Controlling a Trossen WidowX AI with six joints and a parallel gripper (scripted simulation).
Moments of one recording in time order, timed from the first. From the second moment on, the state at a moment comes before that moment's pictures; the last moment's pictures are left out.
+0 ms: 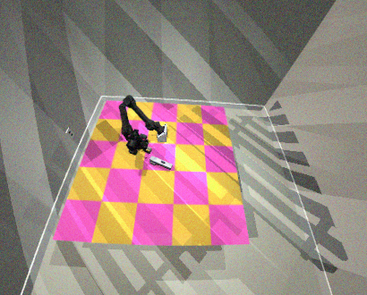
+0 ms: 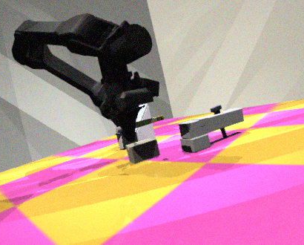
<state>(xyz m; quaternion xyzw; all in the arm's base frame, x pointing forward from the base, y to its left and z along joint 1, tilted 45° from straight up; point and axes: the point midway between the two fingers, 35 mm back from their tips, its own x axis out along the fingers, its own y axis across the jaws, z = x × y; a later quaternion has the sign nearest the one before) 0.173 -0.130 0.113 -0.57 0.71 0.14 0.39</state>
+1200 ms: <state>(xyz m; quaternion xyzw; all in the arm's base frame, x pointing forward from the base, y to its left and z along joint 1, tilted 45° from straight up) 0.131 -0.129 0.106 -0.57 0.71 0.14 0.39</state>
